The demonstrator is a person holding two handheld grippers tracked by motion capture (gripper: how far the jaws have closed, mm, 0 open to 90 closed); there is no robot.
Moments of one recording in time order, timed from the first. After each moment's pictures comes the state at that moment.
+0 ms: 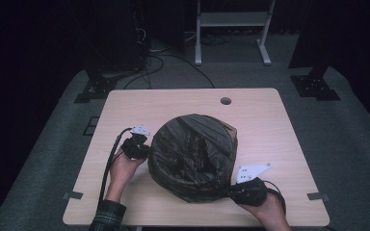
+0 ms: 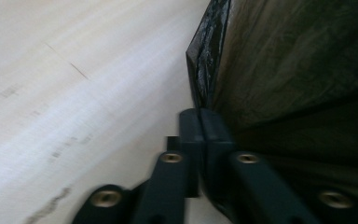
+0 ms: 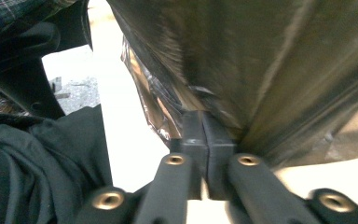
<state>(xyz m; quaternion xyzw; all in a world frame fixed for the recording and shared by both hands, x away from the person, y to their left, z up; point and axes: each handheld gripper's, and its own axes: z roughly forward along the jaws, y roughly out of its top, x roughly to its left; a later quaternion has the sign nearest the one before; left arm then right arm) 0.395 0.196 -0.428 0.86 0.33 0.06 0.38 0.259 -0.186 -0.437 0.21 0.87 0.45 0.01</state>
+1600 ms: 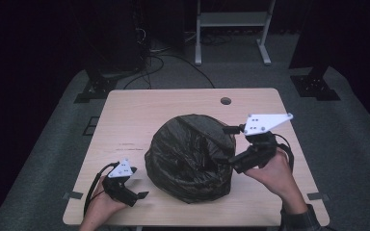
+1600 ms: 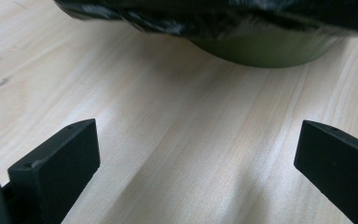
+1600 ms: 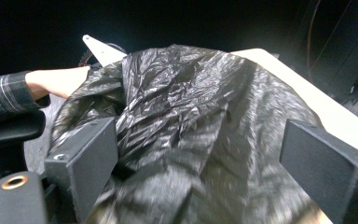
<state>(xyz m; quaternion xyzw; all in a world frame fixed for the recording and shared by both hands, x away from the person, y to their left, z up) 0.293 0.236 -0.465 0.89 0.25 0.10 0.38 0.297 -0.172 -0.285 0.16 0.84 0.51 0.11</state>
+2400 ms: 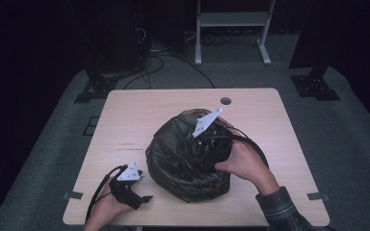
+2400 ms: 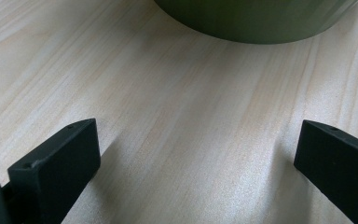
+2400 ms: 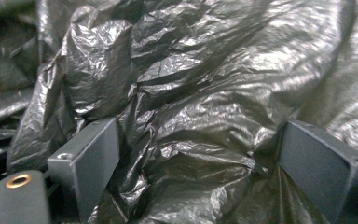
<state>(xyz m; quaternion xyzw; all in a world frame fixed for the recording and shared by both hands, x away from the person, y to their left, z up) 0.297 0.225 -0.481 0.90 0.21 0.09 0.36 0.341 -0.090 -0.317 0.13 0.94 0.31 0.08</state>
